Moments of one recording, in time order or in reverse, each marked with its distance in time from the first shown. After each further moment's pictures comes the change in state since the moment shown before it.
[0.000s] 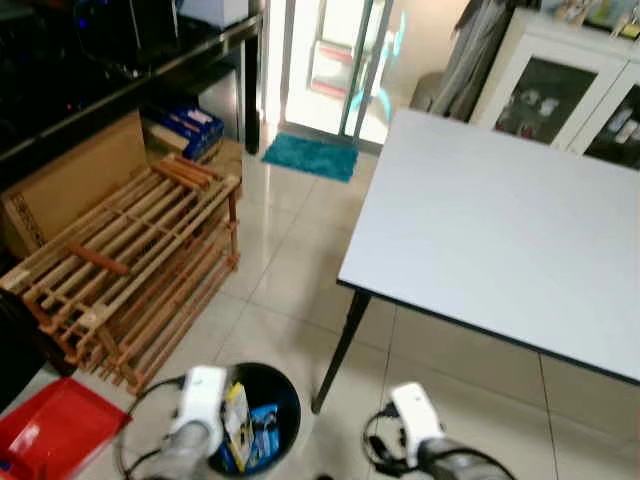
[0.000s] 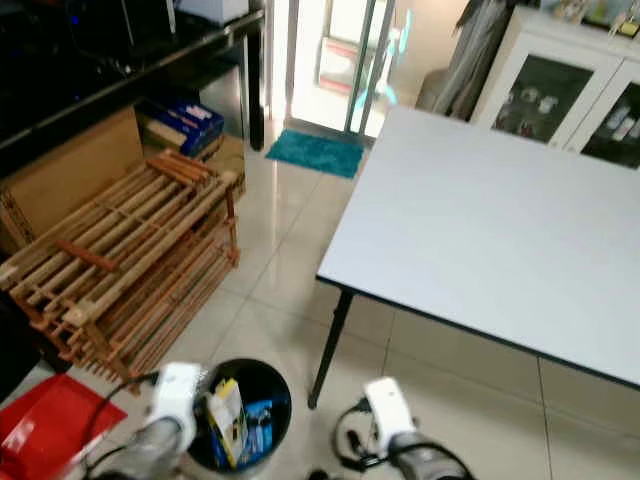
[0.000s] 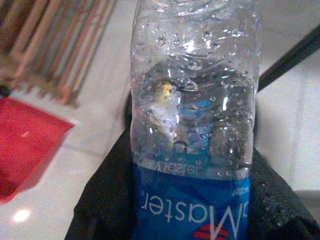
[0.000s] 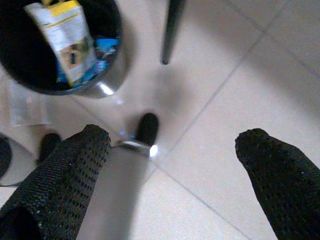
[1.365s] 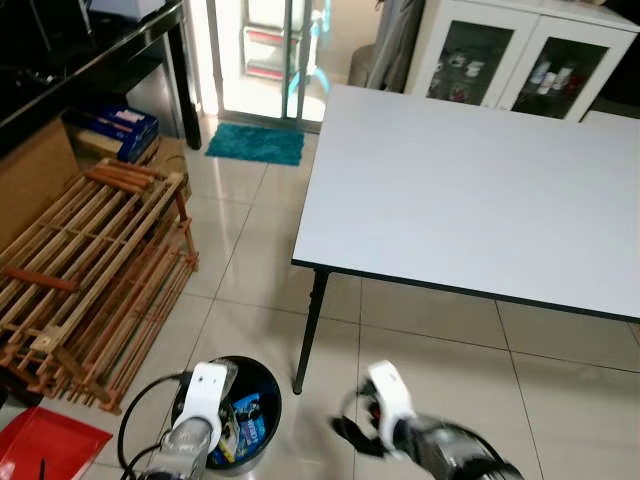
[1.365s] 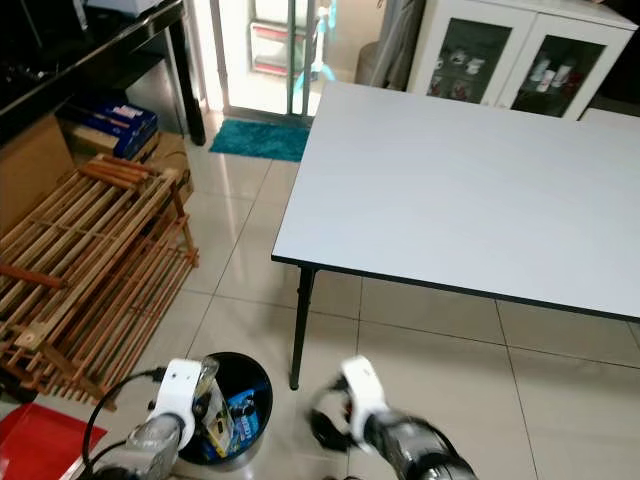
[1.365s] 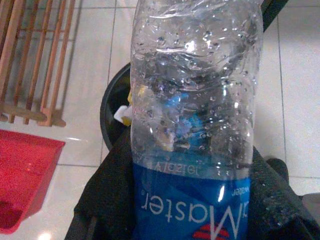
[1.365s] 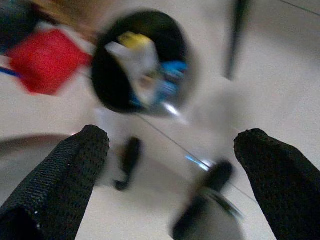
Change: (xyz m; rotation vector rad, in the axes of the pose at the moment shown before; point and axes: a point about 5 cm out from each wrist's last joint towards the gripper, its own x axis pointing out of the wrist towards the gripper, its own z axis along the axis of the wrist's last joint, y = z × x) left arm 0.002 0.003 0.008 0.043 -0.006 -0.003; right arm 0.004 0.036 0.047 0.055 -0.118 0.371
